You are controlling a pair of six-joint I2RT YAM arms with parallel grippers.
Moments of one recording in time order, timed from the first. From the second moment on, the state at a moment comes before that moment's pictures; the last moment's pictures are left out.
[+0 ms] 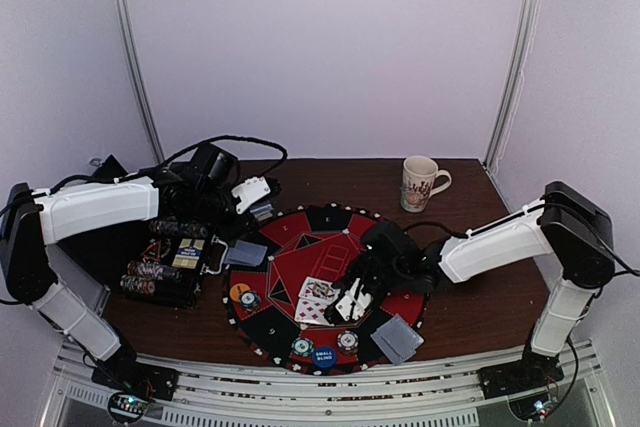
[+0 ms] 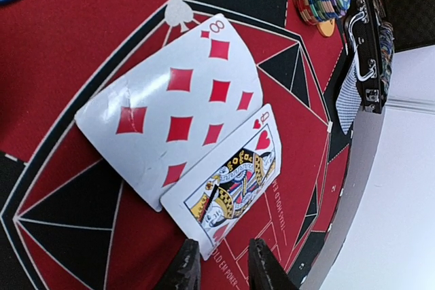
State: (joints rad) left arm -0.65 1.51 1.11 -0.44 -0.01 0.49; right arm 0.96 1.76 0.87 0.11 -0.14 -1.46
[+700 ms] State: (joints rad) left arm -0.64 1.51 1.11 -0.44 0.02 0.50; right arm 0.70 1.63 1.06 0.37 -0.39 0.00
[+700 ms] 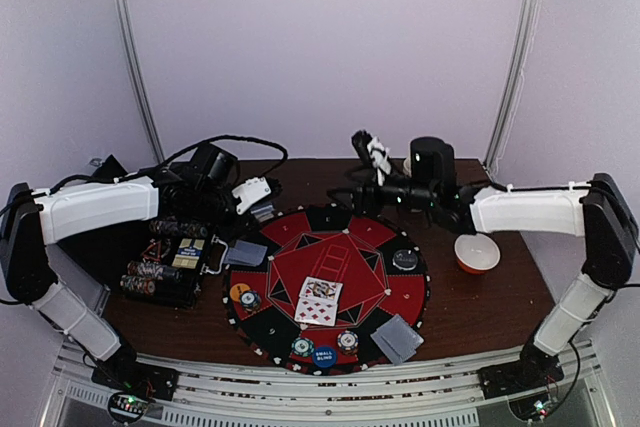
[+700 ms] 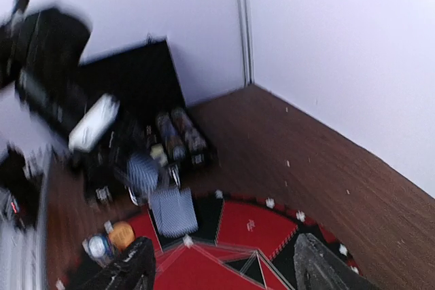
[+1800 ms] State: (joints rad) left arm -0.65 1.51 1.11 -0.47 0.24 0.55; right arm 0.78 2.11 1.57 0.17 -0.73 0.65
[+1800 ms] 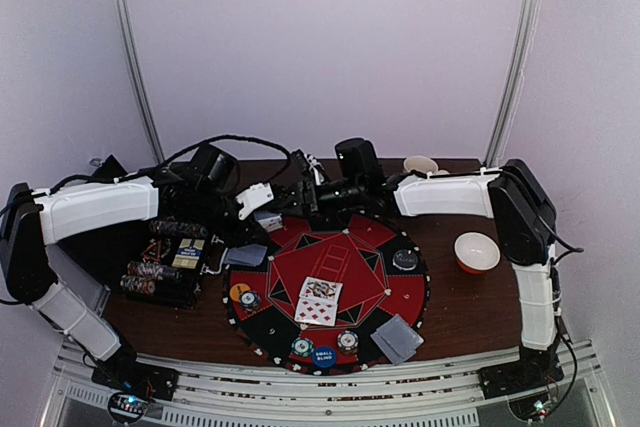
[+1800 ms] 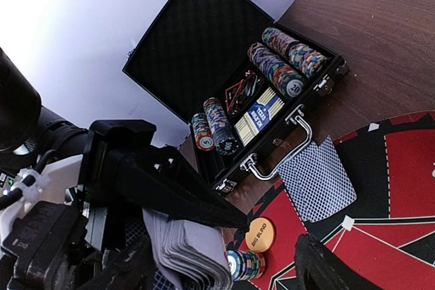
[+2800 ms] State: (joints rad) left arm -0.65 1.51 1.11 -0.49 0.20 0.56; right arm 0.79 2.08 1.62 -0.07 -0.70 0.45
